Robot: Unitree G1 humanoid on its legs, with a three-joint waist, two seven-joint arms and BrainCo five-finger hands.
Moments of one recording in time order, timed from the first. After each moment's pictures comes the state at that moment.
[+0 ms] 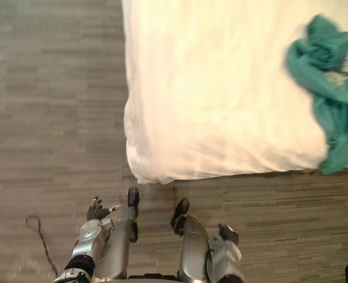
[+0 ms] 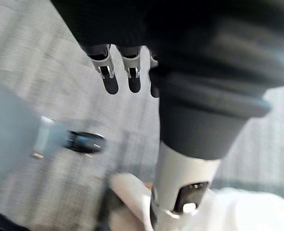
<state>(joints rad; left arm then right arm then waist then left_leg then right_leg) -0.12 -0.01 0.31 0.85 -0.03 -0.09 0.19 0.06 0.04 -0.38 0.83 0.50 -0.11 -0.22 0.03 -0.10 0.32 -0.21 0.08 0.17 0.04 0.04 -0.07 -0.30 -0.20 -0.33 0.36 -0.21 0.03</state>
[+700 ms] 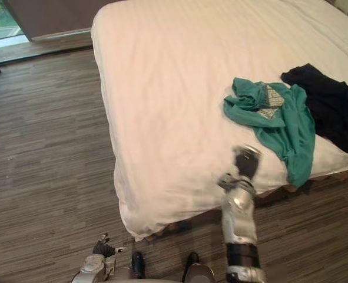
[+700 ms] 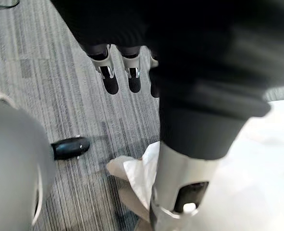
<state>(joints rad) 0.01 0.03 0.08 0.98 0.07 -0.05 0.17 -0.30 -0.04 -0.04 0.16 0.40 -0.19 -0.27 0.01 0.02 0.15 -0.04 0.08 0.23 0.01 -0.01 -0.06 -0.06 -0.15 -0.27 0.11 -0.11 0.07</state>
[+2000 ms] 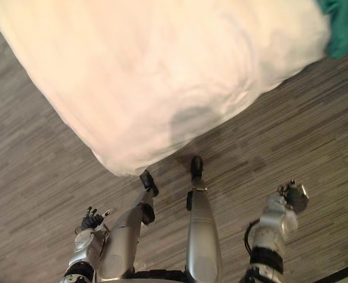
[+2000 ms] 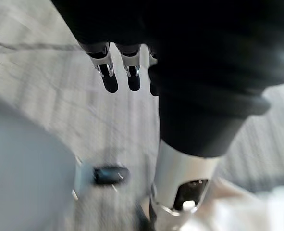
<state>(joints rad) -0.13 -0.05 0.42 0.89 -0.18 -0.14 0.13 -0.05 -0.14 -0.54 0.47 0.76 -0.24 -0.18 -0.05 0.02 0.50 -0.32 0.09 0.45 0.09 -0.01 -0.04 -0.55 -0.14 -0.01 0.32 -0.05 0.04</state>
